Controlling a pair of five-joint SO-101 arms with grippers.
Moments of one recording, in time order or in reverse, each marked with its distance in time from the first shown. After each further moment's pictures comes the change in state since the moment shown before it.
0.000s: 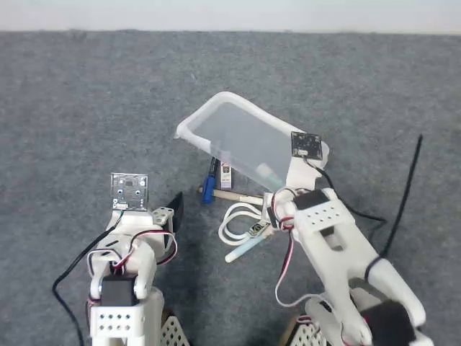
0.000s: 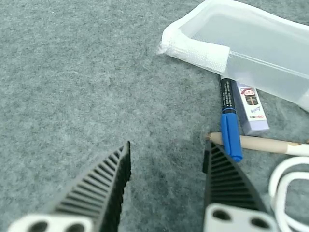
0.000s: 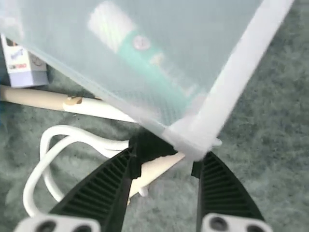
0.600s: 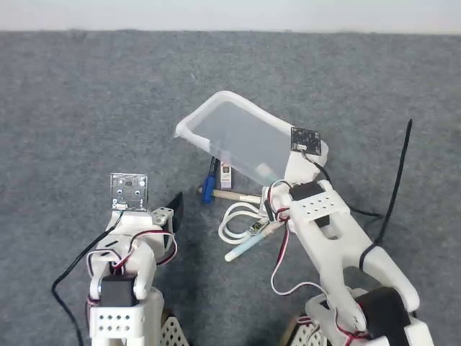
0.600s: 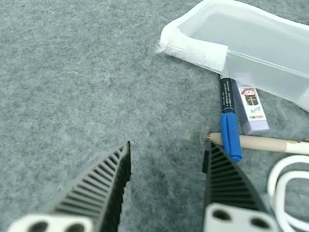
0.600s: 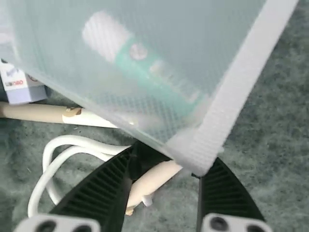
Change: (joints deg) left arm 0.0 0.0 0.0 0.0 0.0; right arm 0.0 4.6 -3.7 -0.2 -2.9
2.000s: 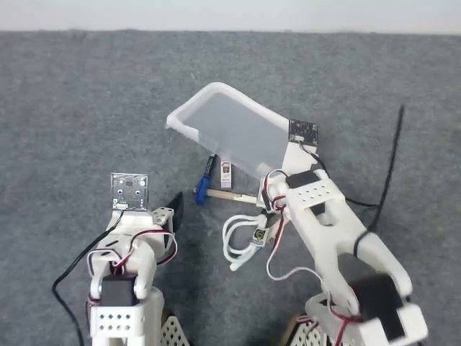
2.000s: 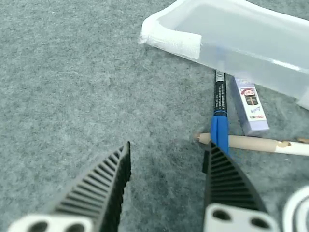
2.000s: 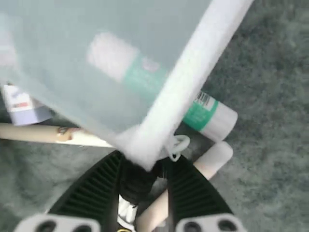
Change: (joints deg) left arm 0.0 0.0 0.0 0.0 0.0; right arm 0.2 3.6 -6.2 1.7 -0.2
